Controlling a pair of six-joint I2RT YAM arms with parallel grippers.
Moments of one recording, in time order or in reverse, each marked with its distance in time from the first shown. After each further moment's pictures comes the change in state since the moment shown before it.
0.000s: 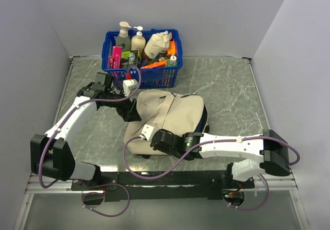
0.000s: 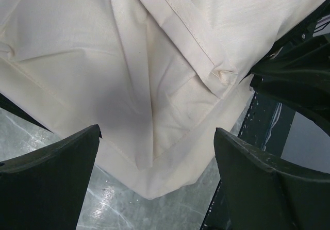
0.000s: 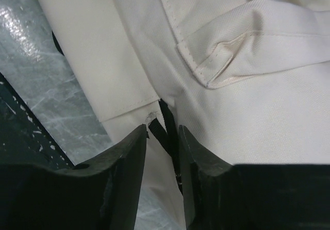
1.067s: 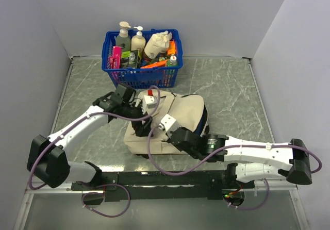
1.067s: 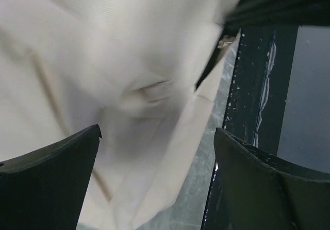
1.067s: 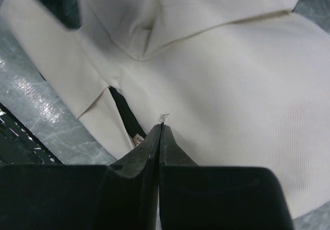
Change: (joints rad) left arm -0.290 -0.047 -0.087 0.095 -0.079 -0.009; right arm -0.025 -0.277 -0.122 0.043 0.122 0.136
